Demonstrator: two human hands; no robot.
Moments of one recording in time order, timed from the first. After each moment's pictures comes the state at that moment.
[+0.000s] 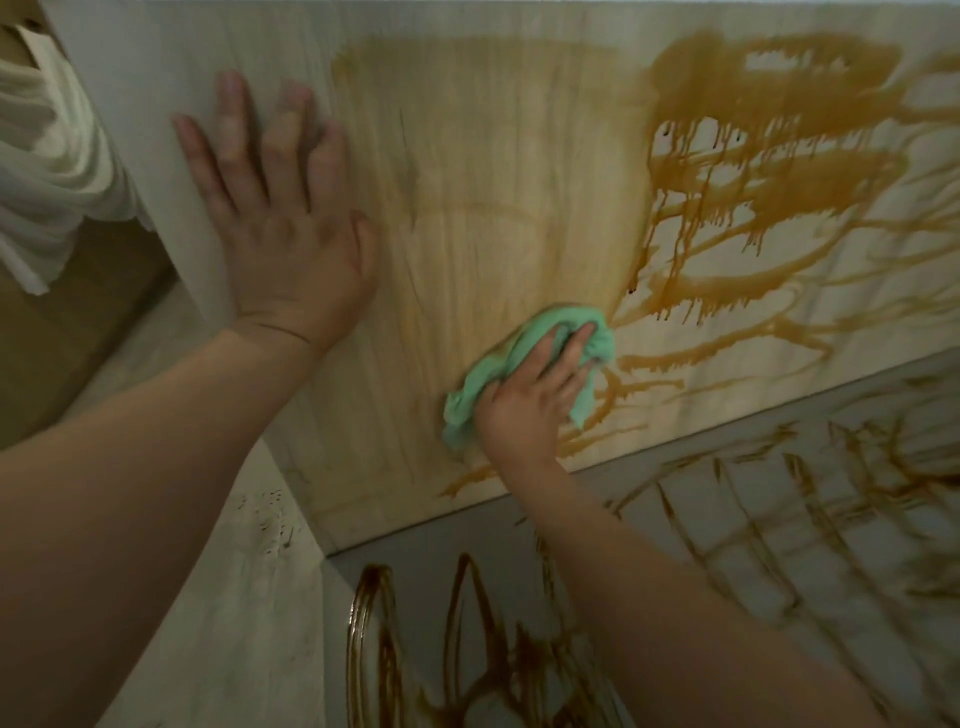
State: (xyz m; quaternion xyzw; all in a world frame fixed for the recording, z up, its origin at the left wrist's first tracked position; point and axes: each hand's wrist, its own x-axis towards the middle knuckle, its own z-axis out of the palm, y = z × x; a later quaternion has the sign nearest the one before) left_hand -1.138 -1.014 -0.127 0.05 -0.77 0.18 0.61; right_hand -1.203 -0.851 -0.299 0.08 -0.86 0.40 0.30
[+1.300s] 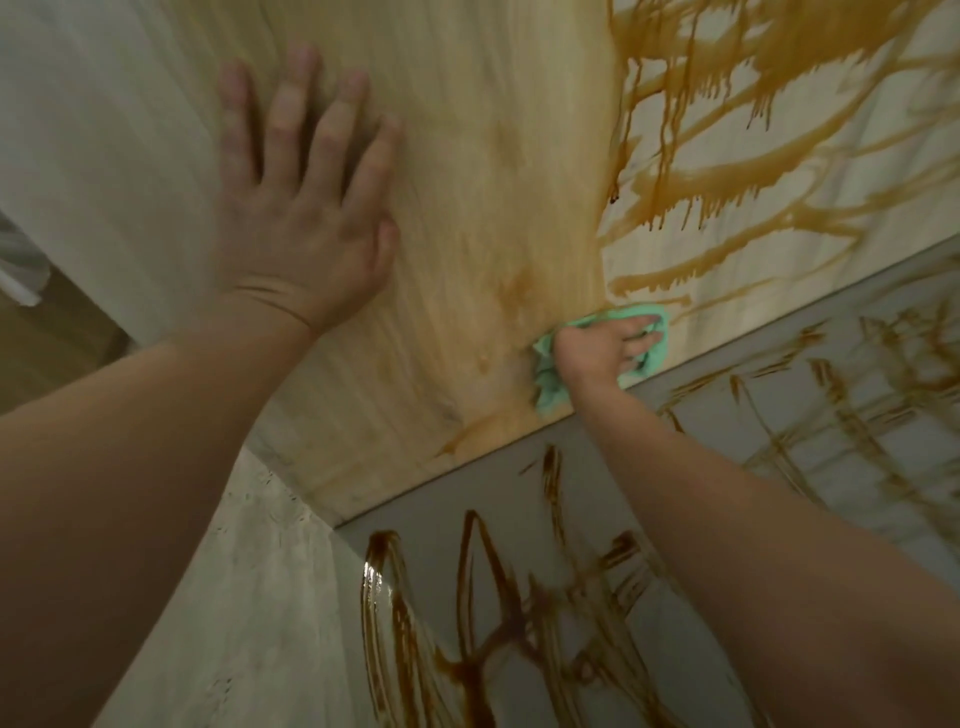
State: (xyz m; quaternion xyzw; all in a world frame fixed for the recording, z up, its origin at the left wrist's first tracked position) left_hand -1.168 -0.990 -0.152 -0.08 -0.79 0.32 0.51; right_hand -1.257 -0.781 -0.309 -0.22 -0.71 0.67 -0.02
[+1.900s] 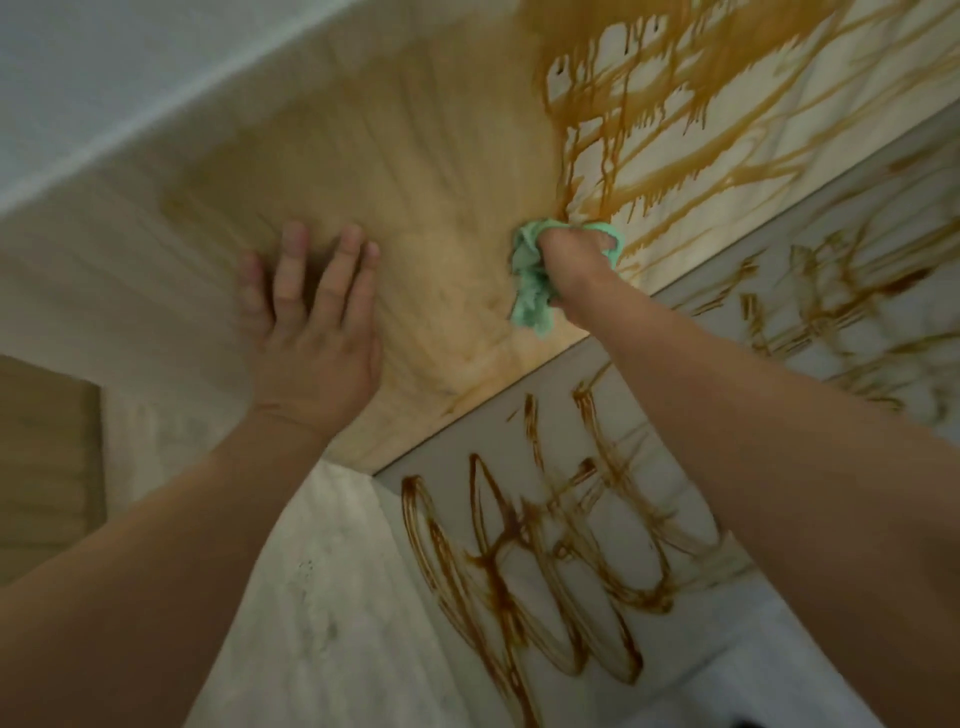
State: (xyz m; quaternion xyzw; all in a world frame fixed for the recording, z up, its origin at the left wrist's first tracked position) left_hand -1.134 -0.973 -0.123 -0.09 -0.89 0.24 0.36; right_hand -1.296 -0.750 -0.171 -0.31 -0.62 0.70 -0.18
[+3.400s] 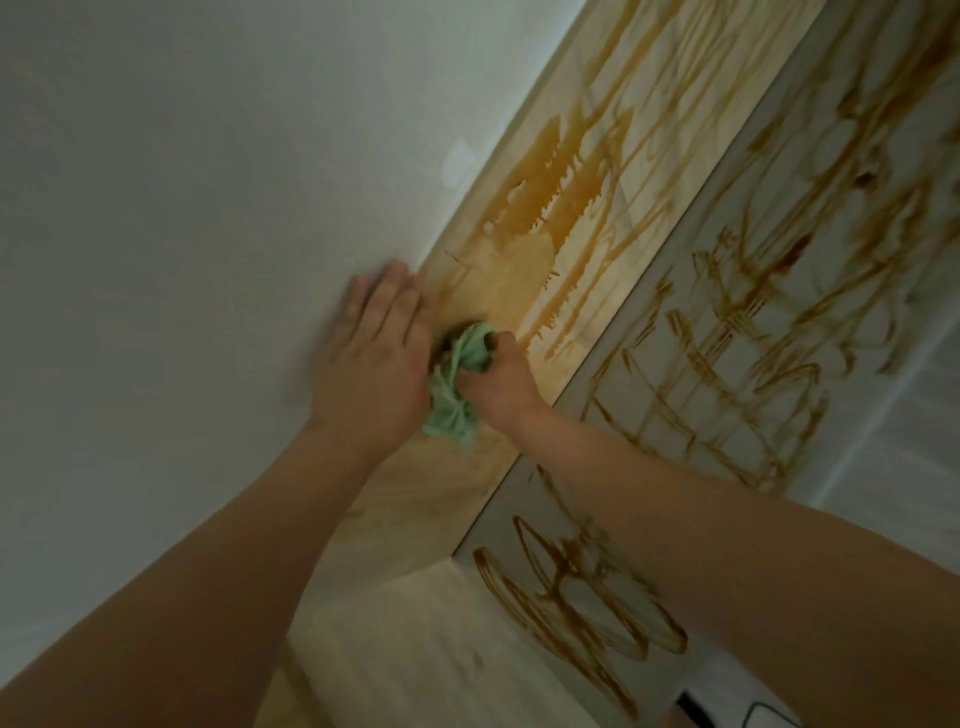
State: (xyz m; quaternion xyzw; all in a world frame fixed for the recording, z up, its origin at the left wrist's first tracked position) left_hand -1.284 -0.791 0.111 -0.33 -0.92 0.21 0.06; right_hand -1.271 -0.679 -0.017 -0.20 -0.62 0.73 -0.19
